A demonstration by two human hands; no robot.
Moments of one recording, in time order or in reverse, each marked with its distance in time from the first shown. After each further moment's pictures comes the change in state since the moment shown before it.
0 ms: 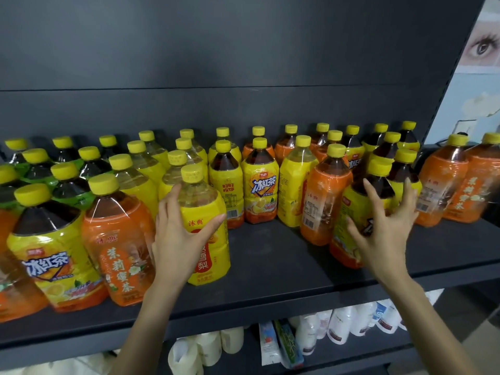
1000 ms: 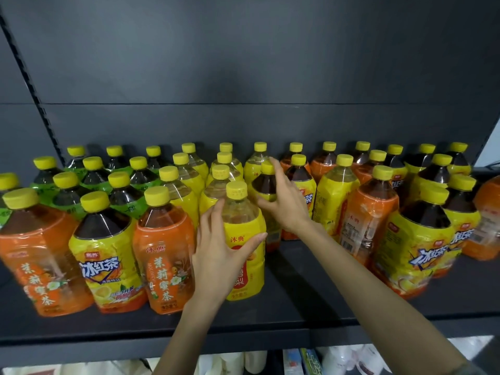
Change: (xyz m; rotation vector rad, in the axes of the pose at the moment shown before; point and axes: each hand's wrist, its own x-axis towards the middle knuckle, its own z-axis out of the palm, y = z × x) left_hand 0.003 -0.008 -0.001 0.068 -0.015 0.042; right_hand 0.065 -0.161 0.140 0.254 -0.480 -0.185
